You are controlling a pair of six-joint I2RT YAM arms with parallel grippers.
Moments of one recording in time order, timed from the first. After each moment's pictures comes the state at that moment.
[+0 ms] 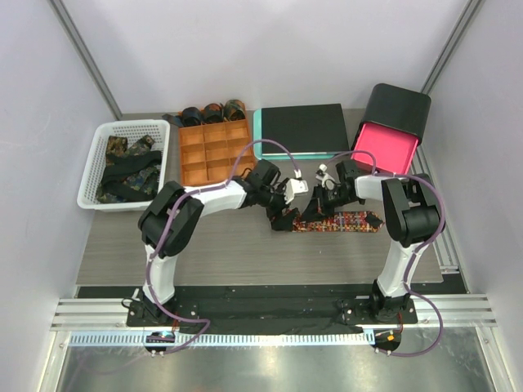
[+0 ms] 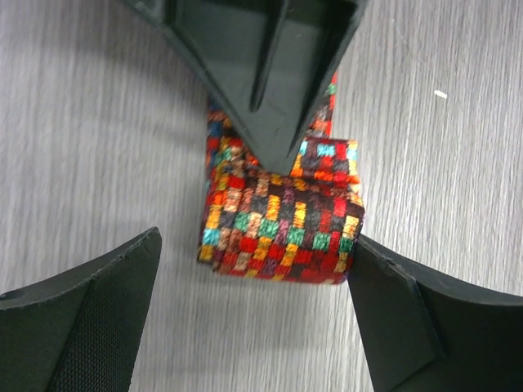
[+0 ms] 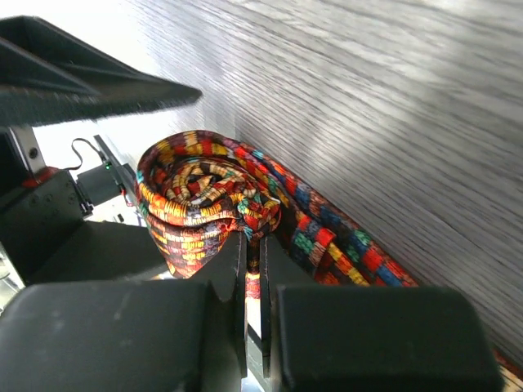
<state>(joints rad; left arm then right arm) -0.72 1.99 1.28 -0.18 0.64 0.45 0.17 1.89 0.98 -0.34 -0.85 0.29</state>
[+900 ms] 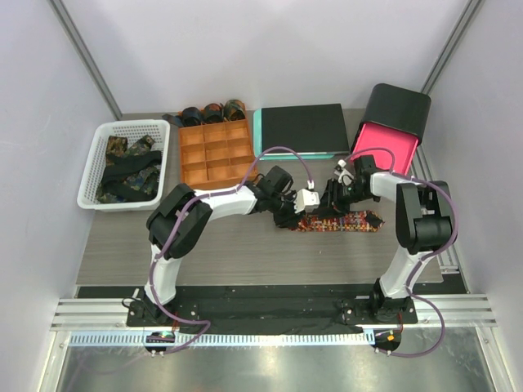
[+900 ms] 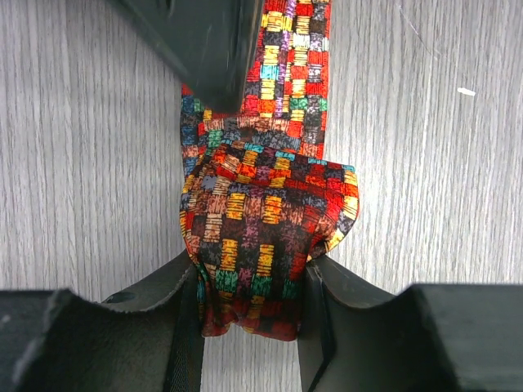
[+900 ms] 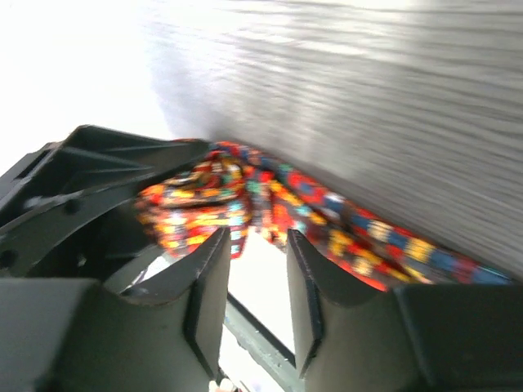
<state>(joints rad) -0.80 2.03 1.32 -0.20 0.50 0.55 0.07 1.80 0.99 -0.47 -0.79 0.30</state>
